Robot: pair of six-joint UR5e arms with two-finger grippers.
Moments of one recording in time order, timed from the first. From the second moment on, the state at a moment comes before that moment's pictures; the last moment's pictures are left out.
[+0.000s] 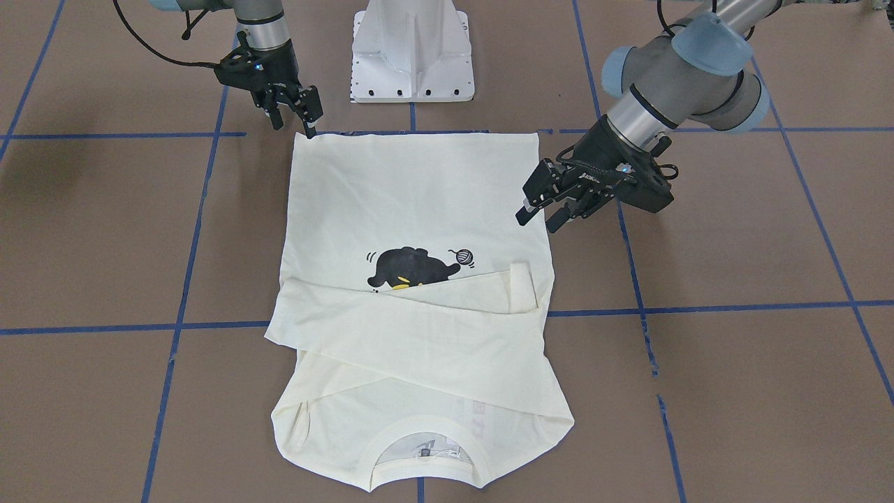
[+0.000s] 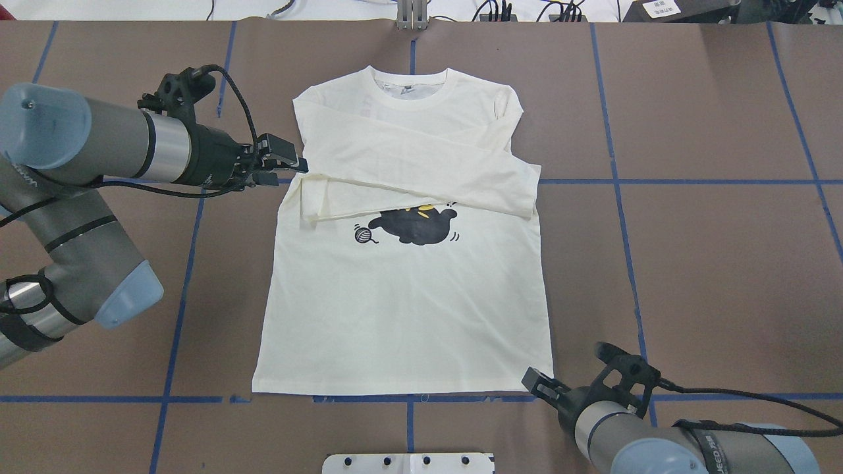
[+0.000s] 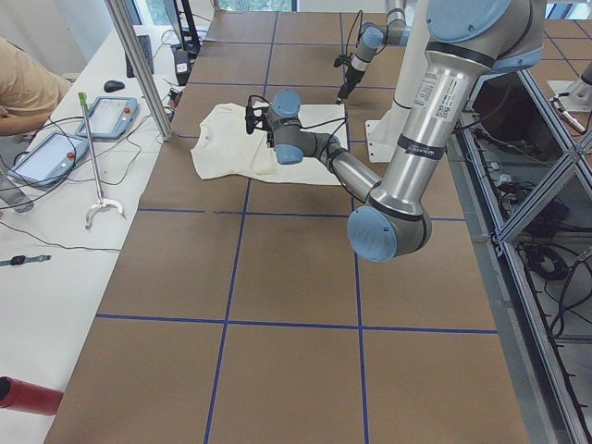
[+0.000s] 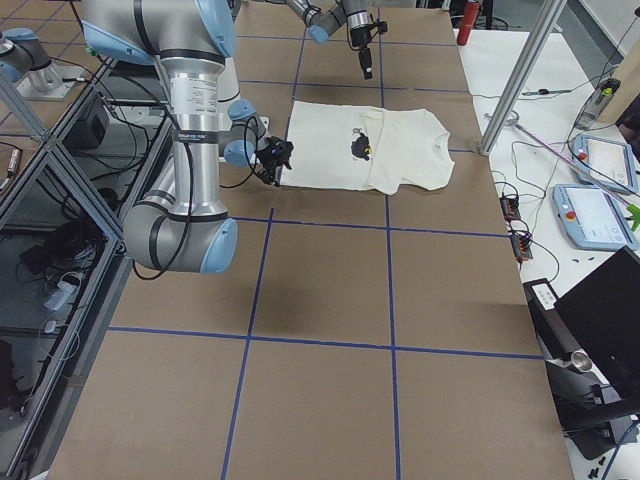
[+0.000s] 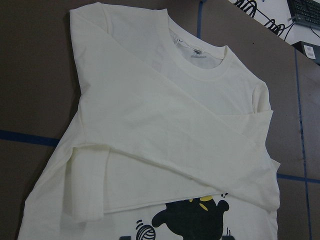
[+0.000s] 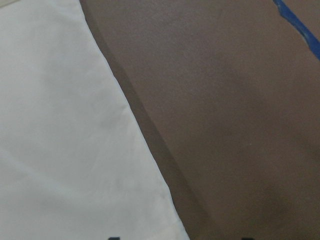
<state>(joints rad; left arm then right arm) -0.76 -1.95 -1.73 -2.40 -2.02 -1.49 -0.01 -1.53 2.12 -1.36 1.22 2.10</state>
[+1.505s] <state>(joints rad) -0.76 -1.88 -1.81 -2.40 -2.02 -1.49 0.00 -1.46 2.06 -1.39 1.20 2.13</state>
